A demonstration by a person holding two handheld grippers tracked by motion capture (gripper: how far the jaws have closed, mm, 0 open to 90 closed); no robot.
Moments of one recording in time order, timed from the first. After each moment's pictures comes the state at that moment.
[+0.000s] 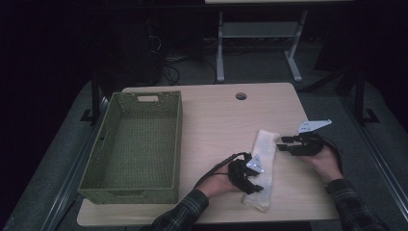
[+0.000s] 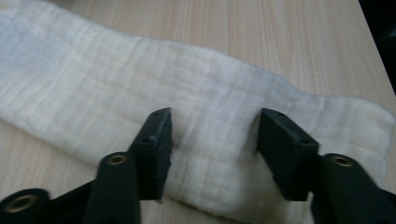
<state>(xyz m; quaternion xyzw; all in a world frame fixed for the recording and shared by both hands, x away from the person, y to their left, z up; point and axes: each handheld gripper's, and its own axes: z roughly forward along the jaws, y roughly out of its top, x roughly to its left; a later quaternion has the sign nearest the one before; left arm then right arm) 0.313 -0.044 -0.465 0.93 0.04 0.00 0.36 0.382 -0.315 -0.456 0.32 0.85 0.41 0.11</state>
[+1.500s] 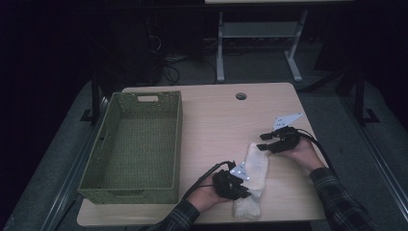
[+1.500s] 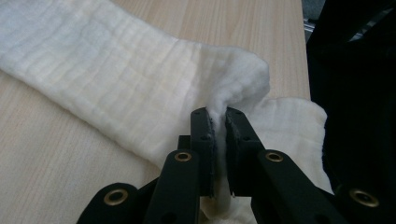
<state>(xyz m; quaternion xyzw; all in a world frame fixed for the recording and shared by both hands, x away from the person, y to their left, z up) 0.278 0.000 -0.452 0.93 0.11 -0.05 0.36 0.412 -0.251 -0.457 0.23 0.89 0.40 0.06</state>
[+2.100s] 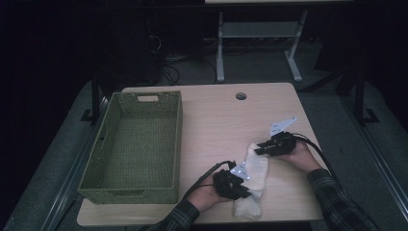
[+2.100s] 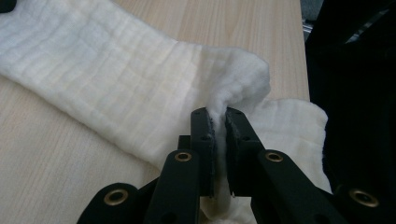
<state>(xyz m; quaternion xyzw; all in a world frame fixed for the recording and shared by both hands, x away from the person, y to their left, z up) 0.279 -0.002 -0.453 0.93 0.10 -0.06 0.36 0.407 -0.245 -0.473 0.21 0.90 0.39 0.02</state>
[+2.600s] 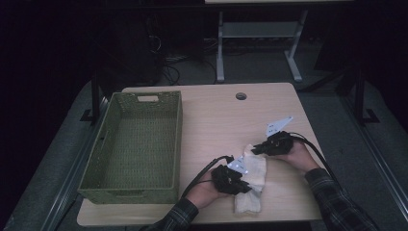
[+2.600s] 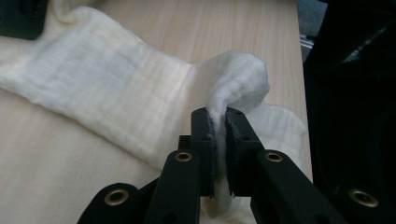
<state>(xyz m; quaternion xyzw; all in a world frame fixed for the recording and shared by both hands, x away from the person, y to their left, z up) 0.286 0.004 -0.438 0.92 0.11 -0.05 0.38 0.402 -0.229 -0.455 0.17 0.91 0.39 0.02</state>
